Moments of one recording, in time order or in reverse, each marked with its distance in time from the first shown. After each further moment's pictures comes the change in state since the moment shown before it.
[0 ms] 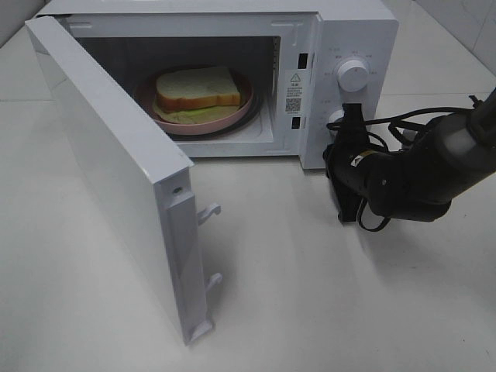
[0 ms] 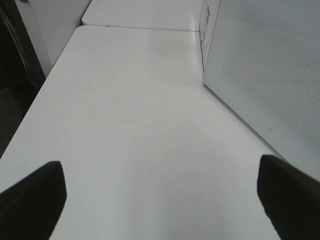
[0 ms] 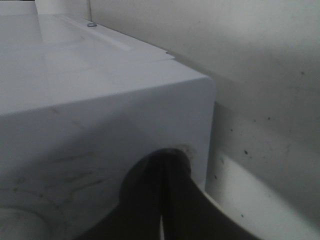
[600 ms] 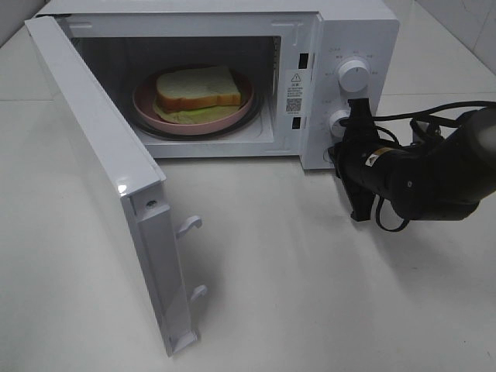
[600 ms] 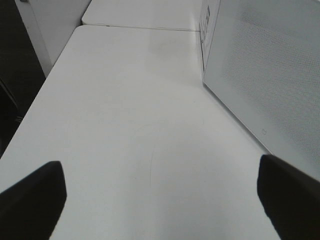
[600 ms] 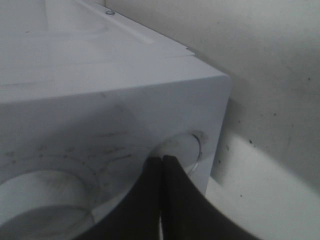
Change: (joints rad) left arm 0.000 0.000 0.000 0.000 0.000 0.000; right arm -0.021 -0.089 0.095 -0.133 0.000 0.007
